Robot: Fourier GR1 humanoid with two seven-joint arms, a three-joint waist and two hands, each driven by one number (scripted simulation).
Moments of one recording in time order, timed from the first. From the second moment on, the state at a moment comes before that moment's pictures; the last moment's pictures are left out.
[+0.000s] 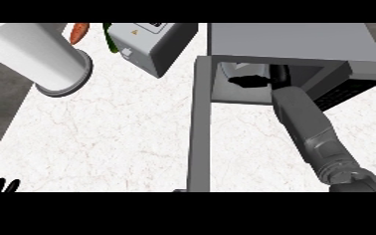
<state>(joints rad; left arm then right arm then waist) 0.62 0.01 0.31 -2.09 0.36 -0.67 -0.28 -0.96 -0.16 -0.23 -0.16 0.18 -0.34 -0.79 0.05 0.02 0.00</state>
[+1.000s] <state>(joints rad) 0.54 0.00 -0.01 -2.15 0.16 -0.53 -0.17 -0.51 -0.06 -0.13 -0.58 0.13 -0.10 -0.79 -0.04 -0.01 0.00</state>
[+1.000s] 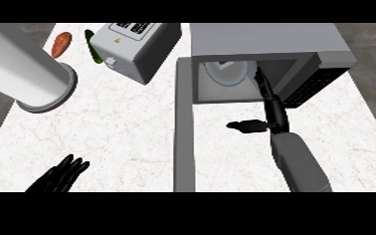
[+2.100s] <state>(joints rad) 0.03 0.01 -0.32 -1.72 -0.19 -0.44 -0.02 0.31 -0.14 -0.03 -1.56 0.05 0.03 -0.64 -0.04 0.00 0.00</state>
